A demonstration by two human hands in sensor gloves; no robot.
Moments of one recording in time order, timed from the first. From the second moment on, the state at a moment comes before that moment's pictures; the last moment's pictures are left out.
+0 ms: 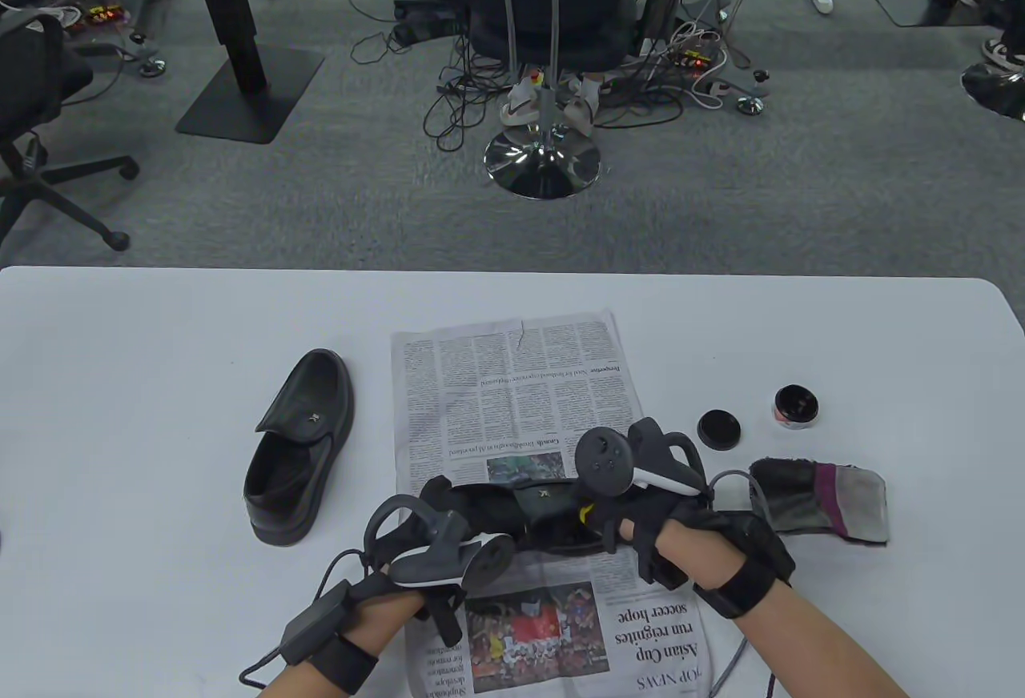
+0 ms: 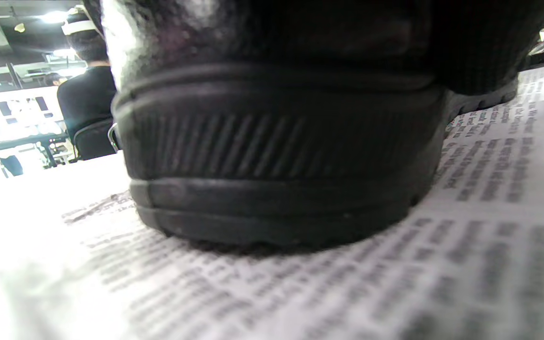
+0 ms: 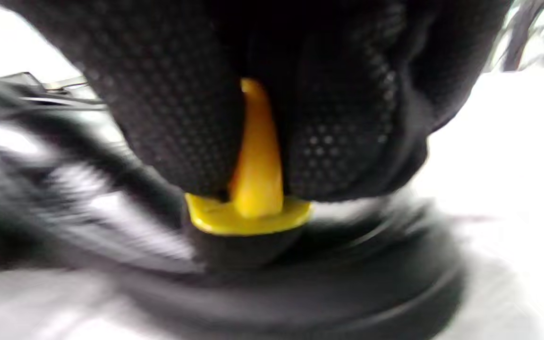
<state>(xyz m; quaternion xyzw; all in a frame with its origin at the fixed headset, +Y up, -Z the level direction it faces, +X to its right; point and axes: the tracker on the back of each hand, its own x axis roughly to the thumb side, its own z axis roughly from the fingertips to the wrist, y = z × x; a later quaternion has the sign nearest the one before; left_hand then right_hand) -0.092 -0.778 -0.295 0.01 -0.30 -0.11 0.95 0.108 -0.721 -0.357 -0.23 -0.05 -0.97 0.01</state>
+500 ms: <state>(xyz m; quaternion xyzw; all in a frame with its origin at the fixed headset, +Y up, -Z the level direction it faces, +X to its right) -0.089 -0.779 -0.295 0.02 -0.28 -0.12 0.95 0.108 -0.722 -0.359 -0.18 -0.12 -0.97 0.04</state>
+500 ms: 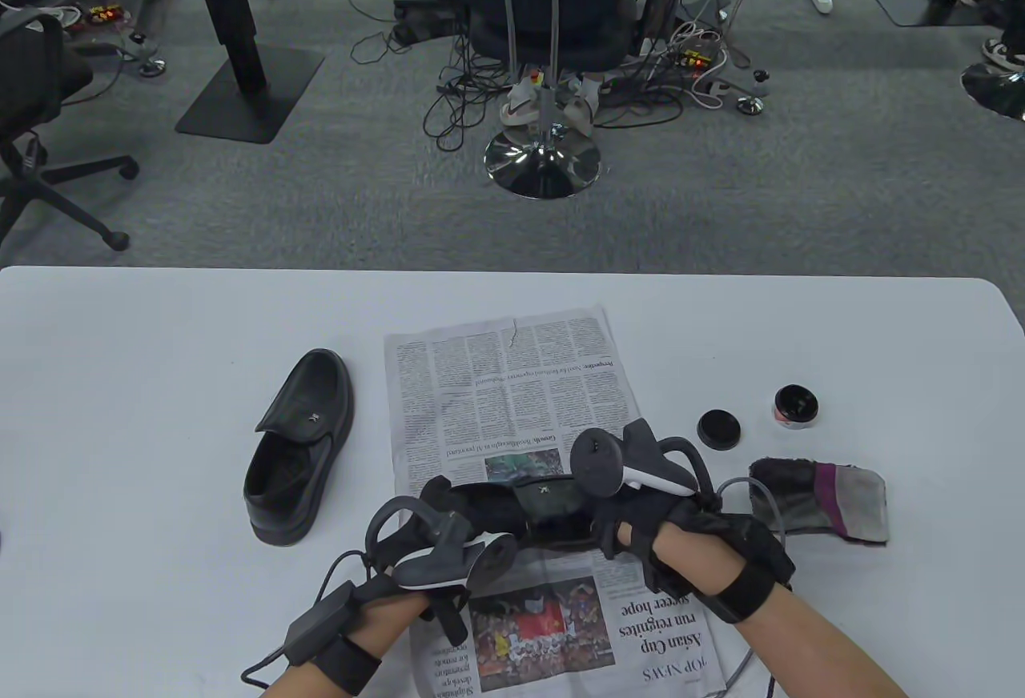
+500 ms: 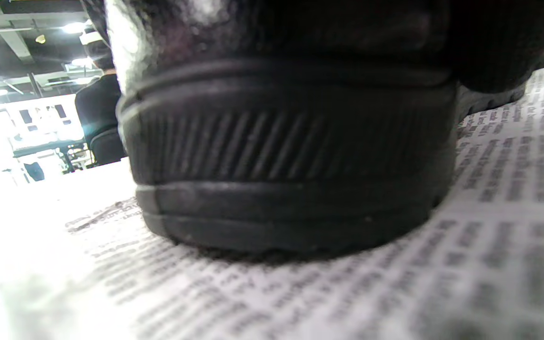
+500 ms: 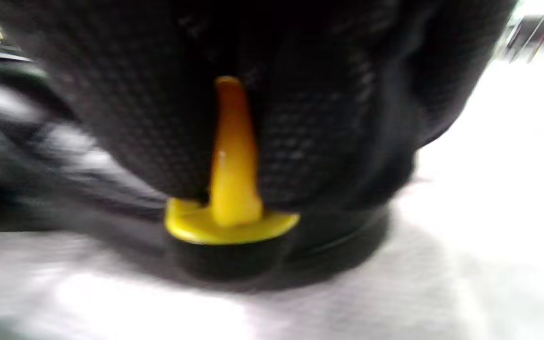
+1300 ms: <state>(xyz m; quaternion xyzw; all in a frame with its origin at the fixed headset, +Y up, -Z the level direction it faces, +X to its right) -0.090 -0.779 -0.294 0.02 -0.28 -0.12 0.95 0.089 -0.736 -0.343 -0.32 -0.05 -0.90 -0.29</state>
